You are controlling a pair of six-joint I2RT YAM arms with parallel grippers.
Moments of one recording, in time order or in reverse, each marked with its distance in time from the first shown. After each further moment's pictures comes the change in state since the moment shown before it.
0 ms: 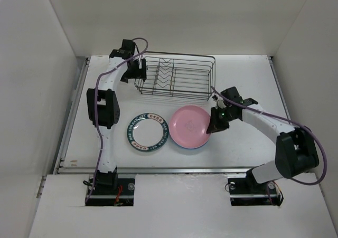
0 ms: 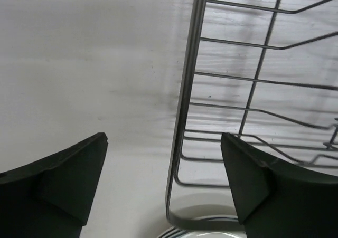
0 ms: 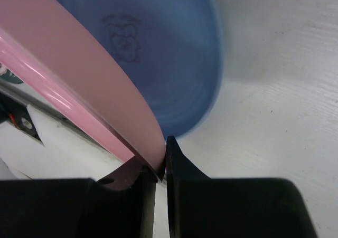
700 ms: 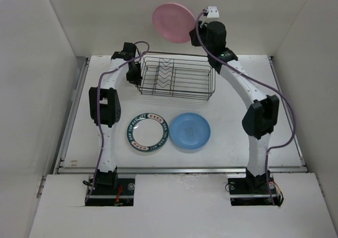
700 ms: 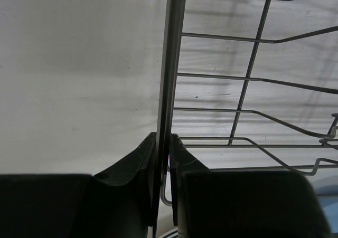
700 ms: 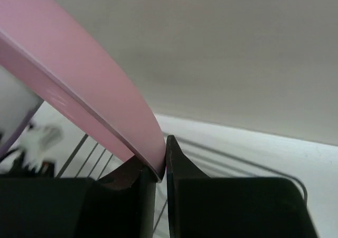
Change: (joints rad) left arm 0.002 0.043 0.002 0.004 0.090 0.002; right arm 0.066 0.668 1.147 0.663 0.576 -0.134
